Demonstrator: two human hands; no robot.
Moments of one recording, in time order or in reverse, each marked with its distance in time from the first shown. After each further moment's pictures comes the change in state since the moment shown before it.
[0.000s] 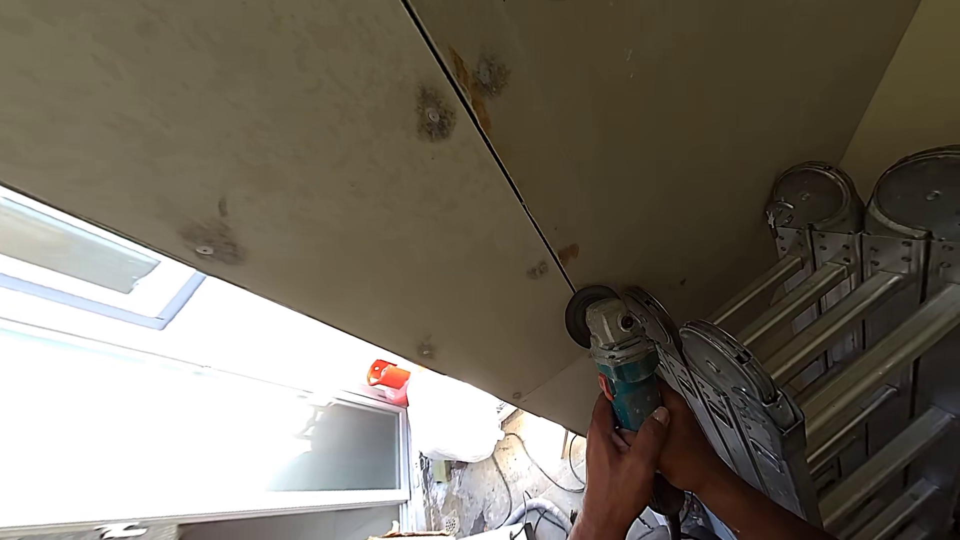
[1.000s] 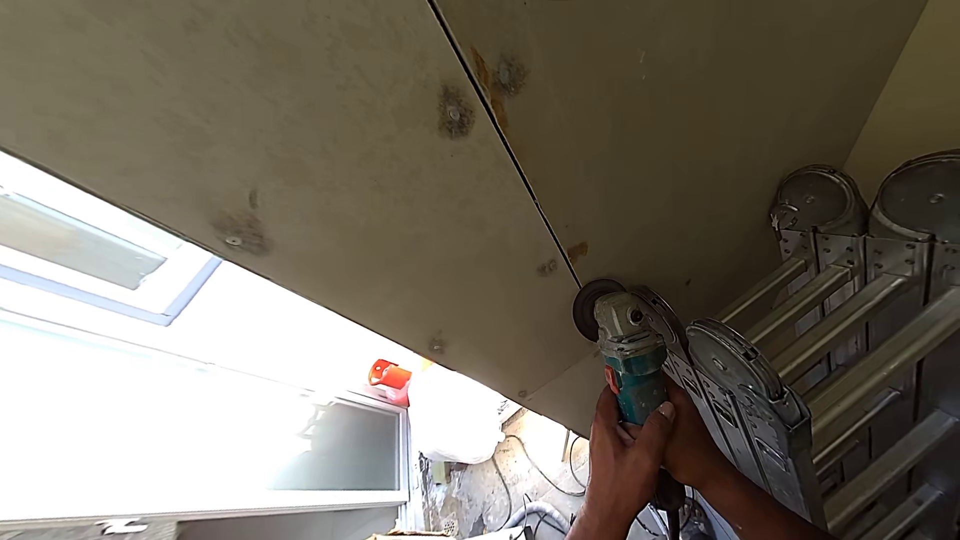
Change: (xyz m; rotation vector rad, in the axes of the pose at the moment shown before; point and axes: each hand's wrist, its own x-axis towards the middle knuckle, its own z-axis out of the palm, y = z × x) left_hand 0.003 0.006 -0.005 0.029 -0.022 -0.017; right_hand 0.001 -0.004 0.006 0.043 0.045 -0.046
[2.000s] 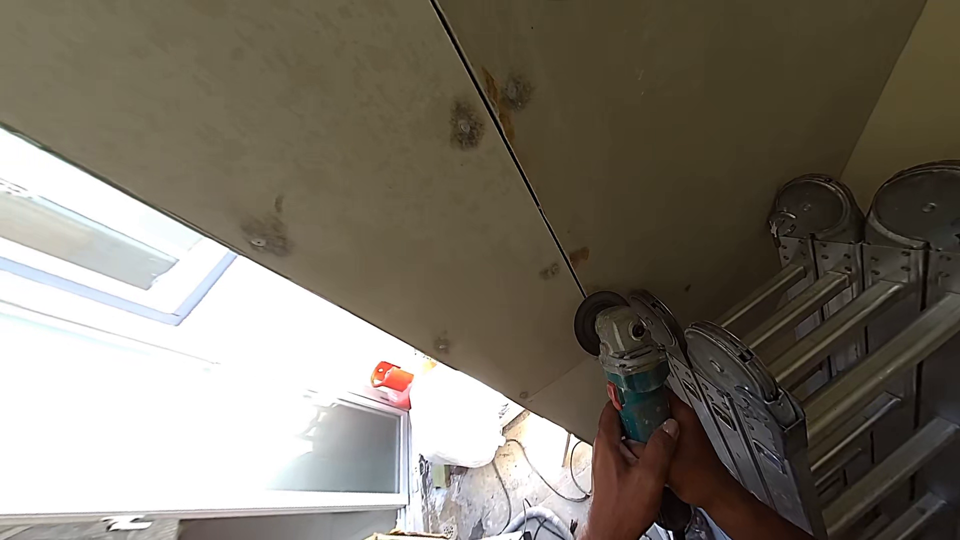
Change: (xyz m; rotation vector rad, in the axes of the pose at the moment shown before) left_hand -0.018 -0.002 0.002 -0.032 0.006 0.000; right_hand -0.014 0.000 -0.003 -0.038 -0.022 0.008
